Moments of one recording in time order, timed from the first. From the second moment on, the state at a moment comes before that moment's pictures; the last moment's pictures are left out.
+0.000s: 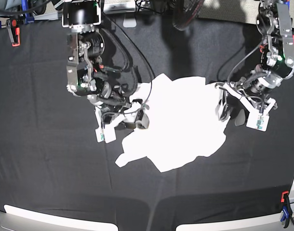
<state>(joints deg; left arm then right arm) 11.7 -12.5 -8.5 108.2 -23.8 -21.3 38.4 1.1 -0.4 2.4 85.0 29.9 20.1 -38.1</state>
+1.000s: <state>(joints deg) 11.7 -12.5 -8.5 108.2 -23.9 -21.3 38.4 1.4 -4.4 2.4 85.0 27.9 27.3 -41.1</state>
